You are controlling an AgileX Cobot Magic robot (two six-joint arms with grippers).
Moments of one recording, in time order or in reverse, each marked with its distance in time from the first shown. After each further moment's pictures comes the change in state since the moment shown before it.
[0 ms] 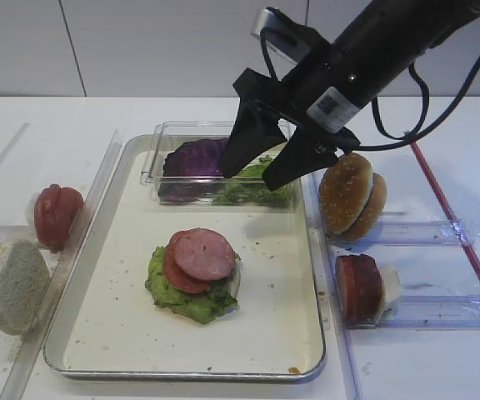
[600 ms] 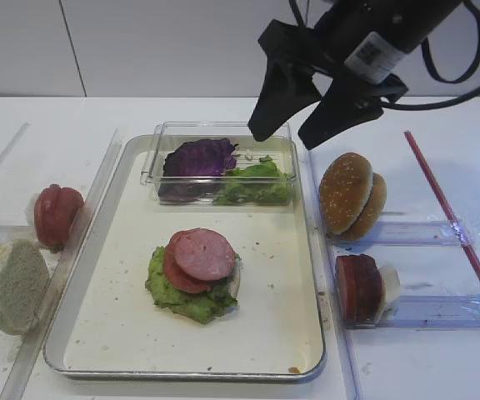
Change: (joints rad) left arm 0.000 0.000 0.000 0.000 0.000 0.000; right arm 0.000 -0.151 -0.040 -0.192 0.014 0.128
